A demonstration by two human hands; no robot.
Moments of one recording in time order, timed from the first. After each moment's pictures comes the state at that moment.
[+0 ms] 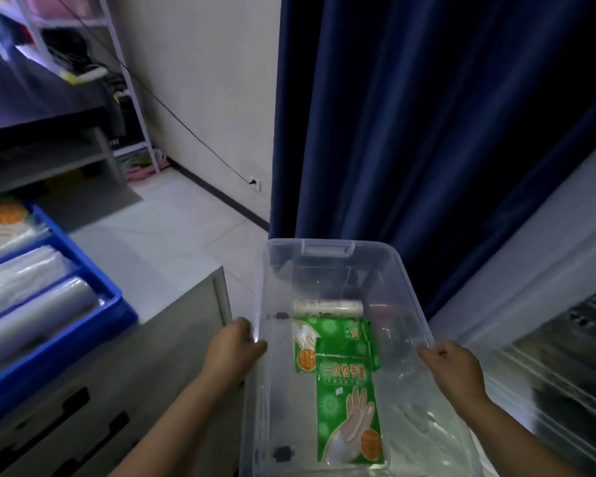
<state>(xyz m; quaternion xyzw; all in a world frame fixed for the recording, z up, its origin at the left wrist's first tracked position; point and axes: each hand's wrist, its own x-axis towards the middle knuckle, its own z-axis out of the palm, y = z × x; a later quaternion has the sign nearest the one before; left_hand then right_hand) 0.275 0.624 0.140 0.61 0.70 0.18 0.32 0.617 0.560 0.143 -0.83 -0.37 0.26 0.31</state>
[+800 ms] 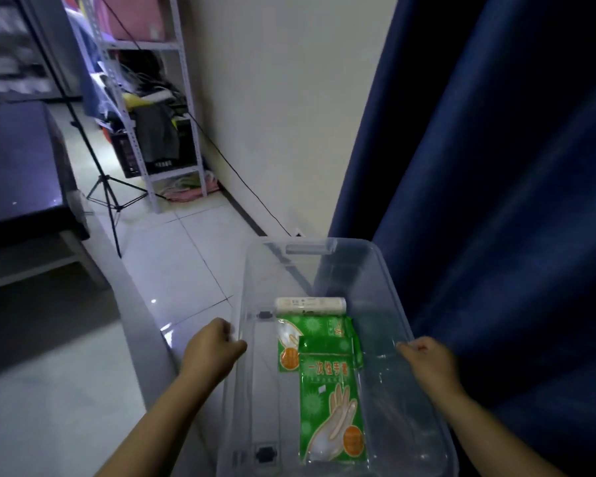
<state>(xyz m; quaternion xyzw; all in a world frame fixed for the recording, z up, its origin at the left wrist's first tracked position) 0.219 1.019 0.152 0.47 0.80 0.23 0.29 0.562 1.059 0.151 -0.76 -0.47 0.34 0.29</state>
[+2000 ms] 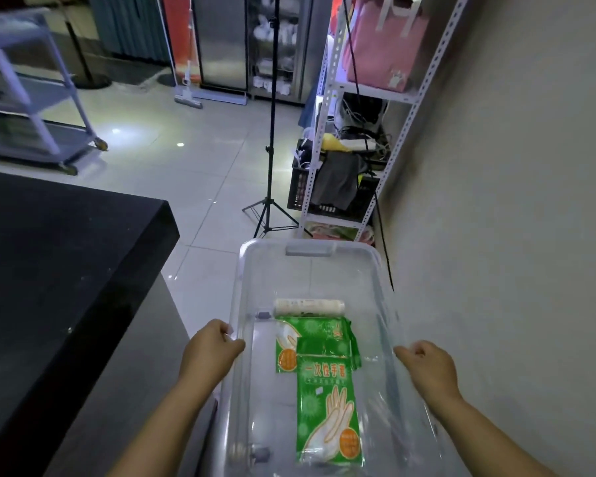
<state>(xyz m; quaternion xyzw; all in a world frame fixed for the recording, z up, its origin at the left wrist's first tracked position) -0.116 1.401 0.144 0.11 0.89 0.38 0.23 0.113 1.654 0.154 -0.55 -0.72 0.39 0.14</state>
